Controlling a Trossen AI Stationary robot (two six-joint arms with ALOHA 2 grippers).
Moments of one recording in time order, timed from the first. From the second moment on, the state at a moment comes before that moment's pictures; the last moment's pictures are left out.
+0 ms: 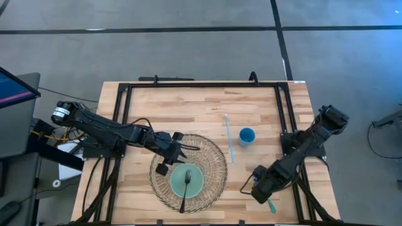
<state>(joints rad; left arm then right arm) -0.26 1.16 0.80 -0.15 0.05 0.25 0.80 1.57 0.88 -0.74 -0.25 1.70</state>
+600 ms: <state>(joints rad) -0.21 1.16 0.80 -0.13 0.05 0.19 0.83 1.66 0.88 -0.68 -0.14 1.72</state>
